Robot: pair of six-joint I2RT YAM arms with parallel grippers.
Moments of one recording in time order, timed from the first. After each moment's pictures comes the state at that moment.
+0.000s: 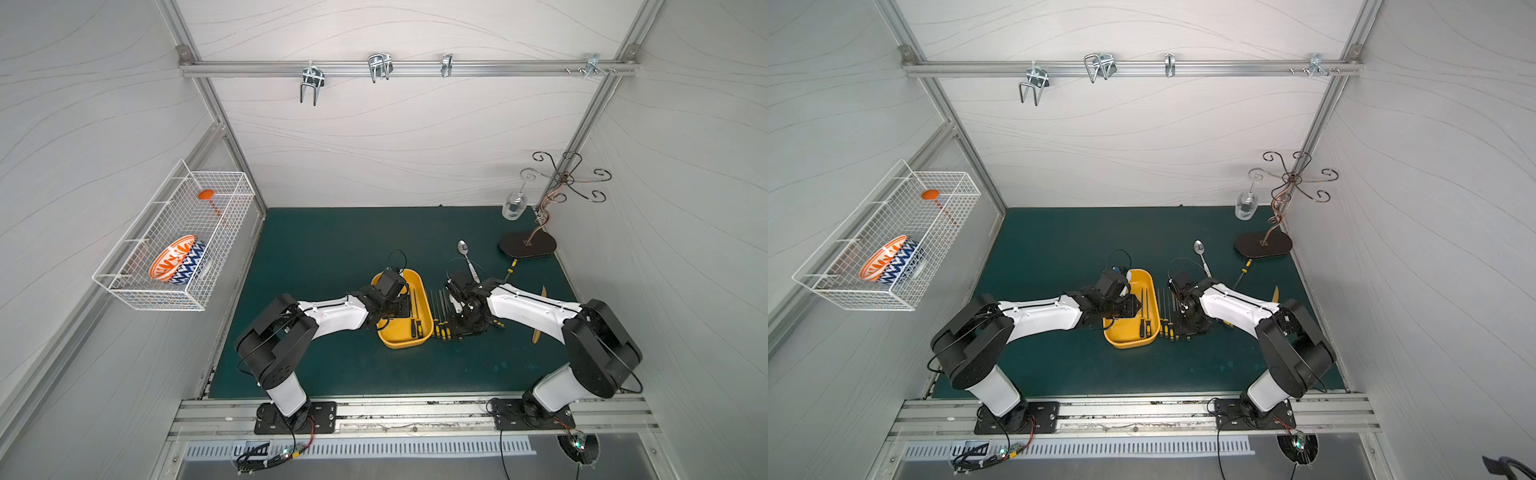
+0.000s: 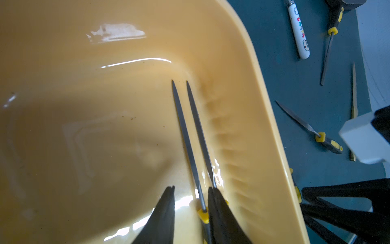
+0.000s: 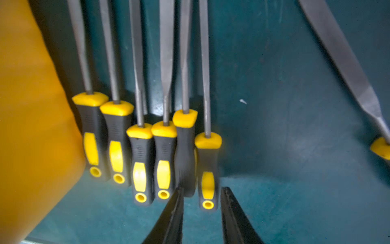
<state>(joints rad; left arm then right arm) -0.74 1.67 0.85 -0.06 0.07 -0.67 0.69 1.55 0.89 -0.81 -0.07 0.45</state>
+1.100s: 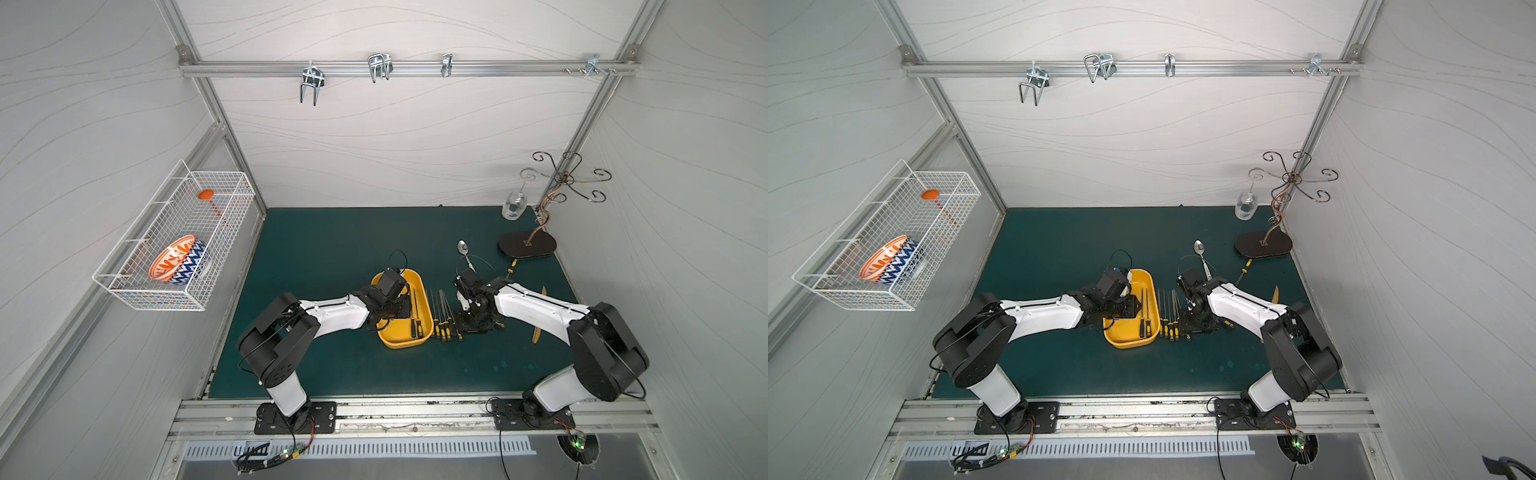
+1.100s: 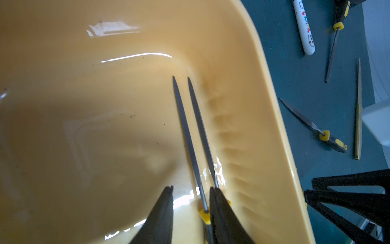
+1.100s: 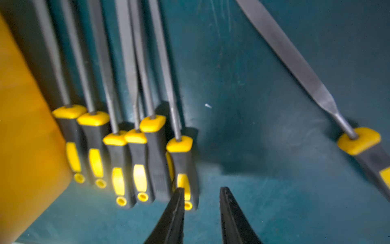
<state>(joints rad) -0.74 1.69 0.86 -0.07 0.09 -0.67 0.61 1.53 0.86 -0.79 -0.10 0.44</state>
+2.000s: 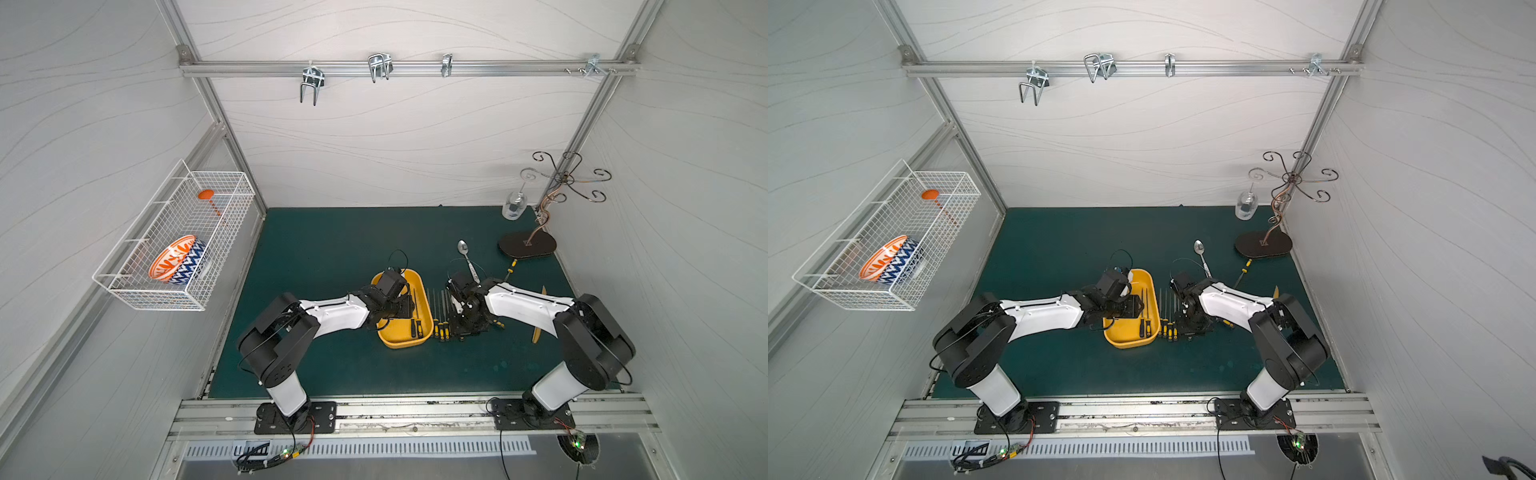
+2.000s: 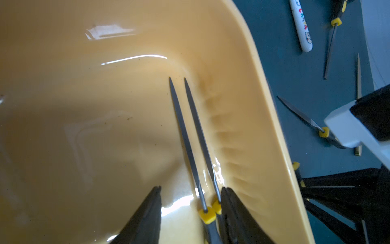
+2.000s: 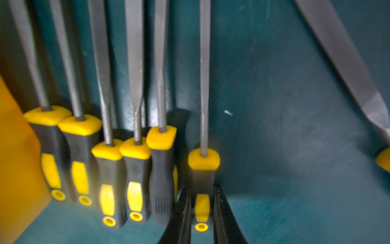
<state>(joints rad) -0.74 1.68 0.87 -0.07 0.10 -0.65 0.65 1.58 0.87 -0.77 -0.08 0.45</state>
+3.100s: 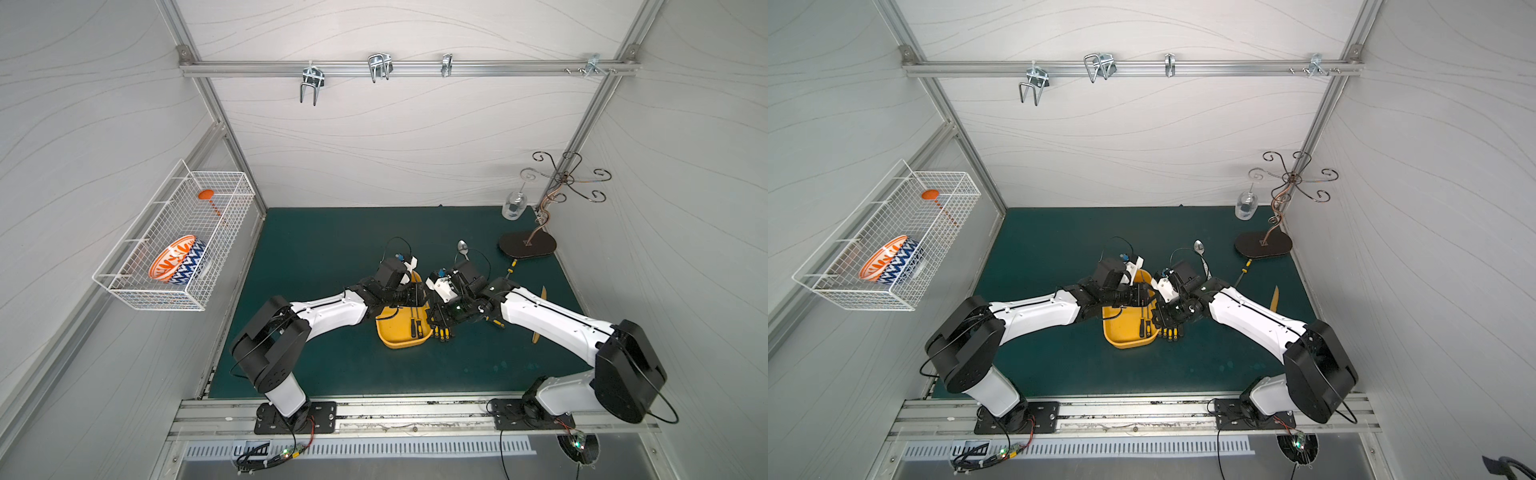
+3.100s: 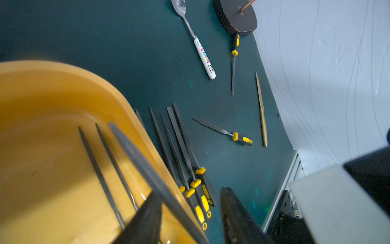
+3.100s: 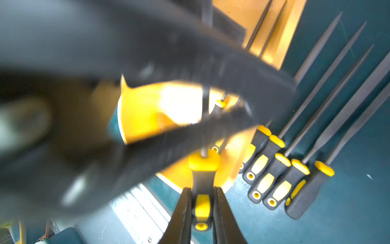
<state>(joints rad) -0.74 1.64 0.92 0.07 0.30 -0.68 0.74 1.39 0.93 -0.62 -0.40 0.31</state>
